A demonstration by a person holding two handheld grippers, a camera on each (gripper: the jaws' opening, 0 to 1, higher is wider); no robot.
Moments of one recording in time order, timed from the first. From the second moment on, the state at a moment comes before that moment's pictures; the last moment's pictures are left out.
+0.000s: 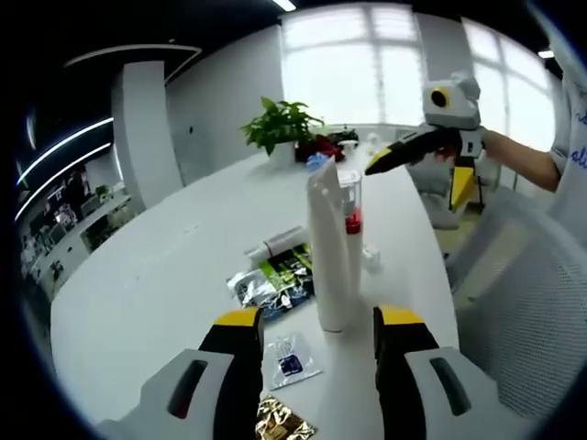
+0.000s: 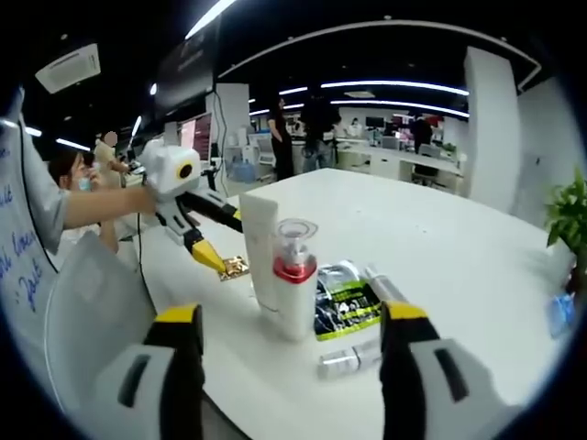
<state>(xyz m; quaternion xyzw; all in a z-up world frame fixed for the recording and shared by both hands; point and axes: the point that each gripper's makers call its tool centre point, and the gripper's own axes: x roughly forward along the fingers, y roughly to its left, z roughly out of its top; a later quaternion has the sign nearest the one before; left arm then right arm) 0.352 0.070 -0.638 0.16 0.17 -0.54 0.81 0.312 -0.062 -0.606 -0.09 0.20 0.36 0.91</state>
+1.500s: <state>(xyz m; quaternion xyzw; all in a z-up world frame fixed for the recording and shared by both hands) 0.324 0.146 -0.609 0.14 0.21 -0.41 0.87 0.305 -0.059 -0.603 -0.13 0.22 0.34 0.90</state>
